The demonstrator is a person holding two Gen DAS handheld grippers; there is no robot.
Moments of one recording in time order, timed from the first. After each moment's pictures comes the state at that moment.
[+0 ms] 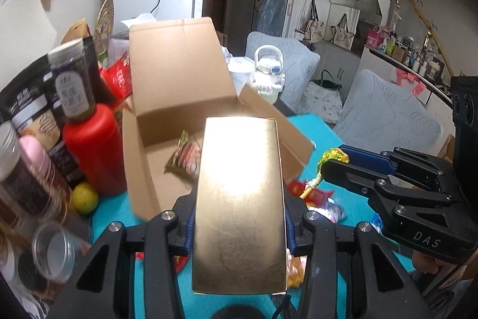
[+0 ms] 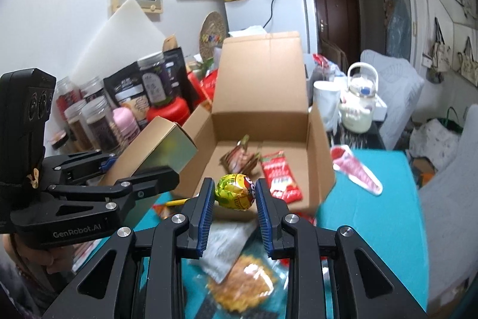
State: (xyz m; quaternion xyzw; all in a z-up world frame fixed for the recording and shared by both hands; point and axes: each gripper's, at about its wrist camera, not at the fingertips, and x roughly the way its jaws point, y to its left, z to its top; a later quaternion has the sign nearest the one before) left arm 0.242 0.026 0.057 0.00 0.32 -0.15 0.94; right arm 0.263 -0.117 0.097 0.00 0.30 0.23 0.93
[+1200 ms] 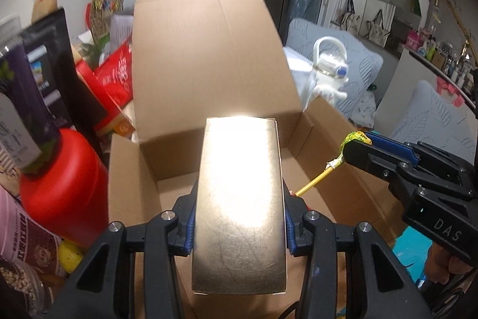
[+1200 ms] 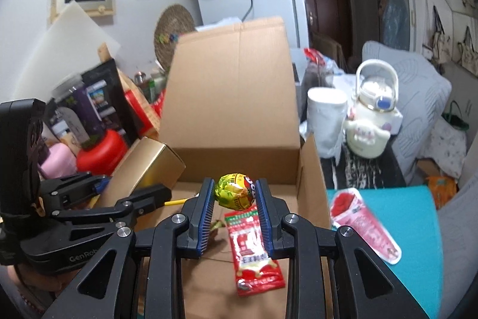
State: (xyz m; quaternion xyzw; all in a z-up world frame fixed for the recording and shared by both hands) left arm 0.406 0.041 0.009 -0.01 0.36 -0.09 0.93; right arm 0.429 -0.104 0.054 0.02 0.33 0.21 0.92
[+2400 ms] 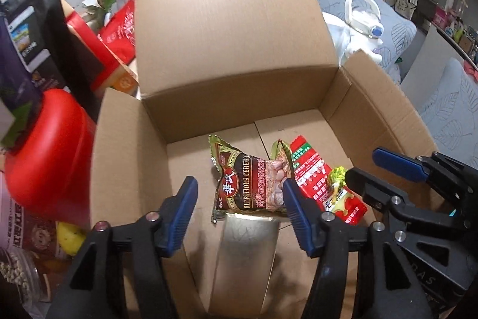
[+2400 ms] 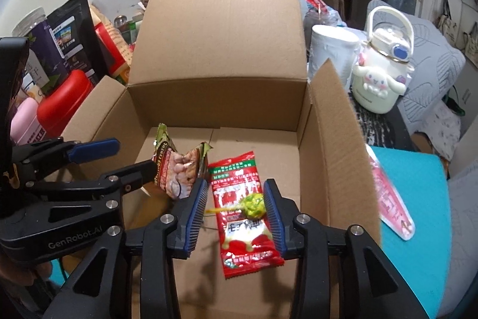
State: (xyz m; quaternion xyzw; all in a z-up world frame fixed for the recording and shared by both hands) left arm 0.427 0.039 -0.021 0.01 0.45 -0.03 0.89; right arm 0.442 -0.089 0.007 -0.02 0.42 0.18 0.89
